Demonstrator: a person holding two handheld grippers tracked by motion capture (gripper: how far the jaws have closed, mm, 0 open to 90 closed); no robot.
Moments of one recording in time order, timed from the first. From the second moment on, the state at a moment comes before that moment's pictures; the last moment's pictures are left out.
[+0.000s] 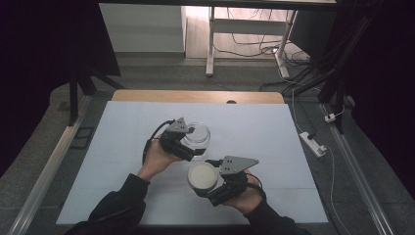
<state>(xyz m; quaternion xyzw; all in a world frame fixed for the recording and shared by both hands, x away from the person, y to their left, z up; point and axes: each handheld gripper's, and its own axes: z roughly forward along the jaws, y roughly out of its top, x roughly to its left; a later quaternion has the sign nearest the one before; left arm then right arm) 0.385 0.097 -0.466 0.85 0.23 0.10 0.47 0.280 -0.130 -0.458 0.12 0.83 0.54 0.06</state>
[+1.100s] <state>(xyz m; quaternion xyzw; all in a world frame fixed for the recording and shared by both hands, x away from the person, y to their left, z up) 0.411 0.095 -0.485 0.84 0.25 0.11 0.47 0.290 -0.113 -0.493 0.13 0.85 0.51 0.06</state>
